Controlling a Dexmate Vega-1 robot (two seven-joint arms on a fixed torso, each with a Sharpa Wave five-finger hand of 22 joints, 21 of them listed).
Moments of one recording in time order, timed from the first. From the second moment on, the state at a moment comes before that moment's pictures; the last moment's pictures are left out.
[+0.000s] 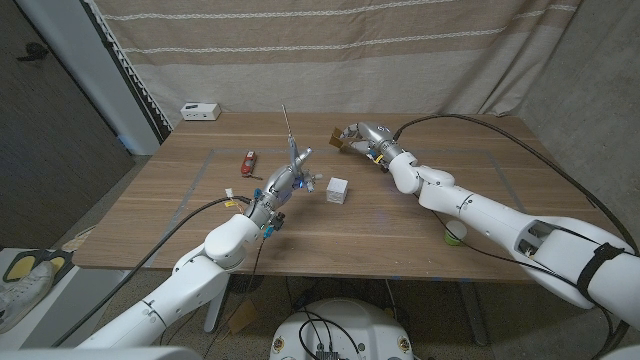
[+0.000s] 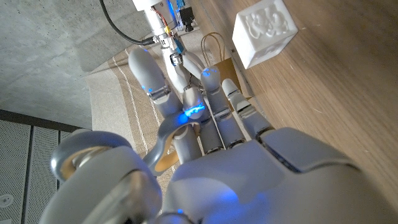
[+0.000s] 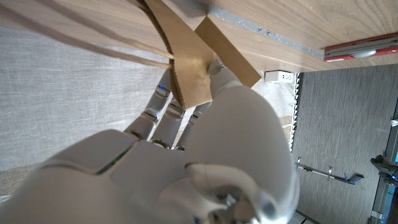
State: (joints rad) left arm 1.16 0.69 0.44 -1.84 -0.46 -0.23 0.08; left_hand 0.34 -0.15 -0.20 -0.18 0.33 1.46 0.08 0.85 0.16 1.00 -0.06 1.54 1.24 0.83 -0.10 1.18 1.18 0.49 -0.05 0.25 0.36; right arm -0.42 -0.47 -0.92 -1.16 -0.46 0.06 -0.38; right_hand 1.34 0.16 0.21 -0.14 0.20 0.73 -0.16 0.36 0.24 0.83 -0.19 0.65 0.38 0.88 -0.11 0.70 0.43 0.33 -0.04 1.03 0.22
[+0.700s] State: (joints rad) left arm 1.14 0.69 0.44 -1.84 -0.46 -0.22 0.08; left_hand 0.34 -0.15 -0.20 -0.18 0.33 1.46 0.08 0.85 0.16 1.00 -0.06 1.54 1.24 0.84 -0.10 1.20 1.19 0.49 -0.05 0.25 0.36; right arm -0.46 -0.50 -0.87 -1.23 -0.47 0.06 -0.44; right_hand 1.35 0.16 0.21 -0.14 0.20 0.72 -0.15 0.36 0.24 0.83 -0.19 0.64 0.38 0.88 -0.11 0.70 0.44 0.32 -0.04 1.05 0.22
